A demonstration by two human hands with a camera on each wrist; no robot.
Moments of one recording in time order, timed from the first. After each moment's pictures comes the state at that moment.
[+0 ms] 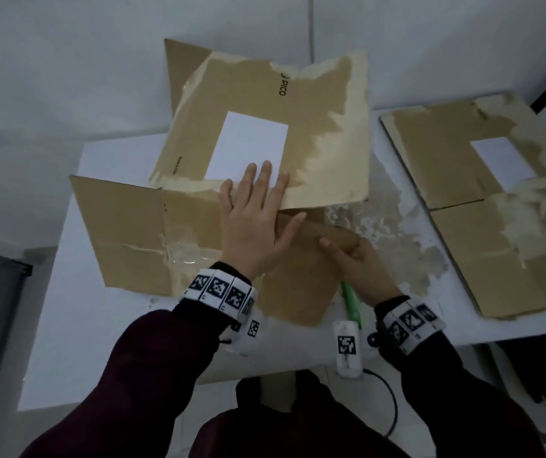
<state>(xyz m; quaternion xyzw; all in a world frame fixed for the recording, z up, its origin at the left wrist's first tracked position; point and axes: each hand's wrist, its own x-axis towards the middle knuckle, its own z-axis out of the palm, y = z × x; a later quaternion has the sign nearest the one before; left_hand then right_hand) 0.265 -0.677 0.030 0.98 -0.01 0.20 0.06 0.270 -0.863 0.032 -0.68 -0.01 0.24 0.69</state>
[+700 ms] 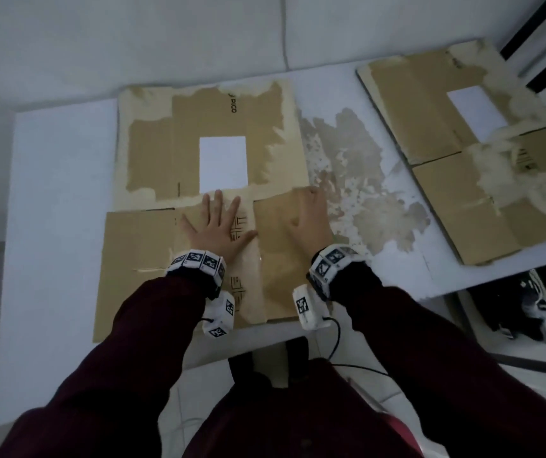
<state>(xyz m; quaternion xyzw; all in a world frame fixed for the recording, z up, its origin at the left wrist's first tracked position) 0.256 -0.619 -0.100 0.97 0.06 -0.19 0.10 0.296 -0.805 -0.056 -0.95 -0.06 0.10 0.30</state>
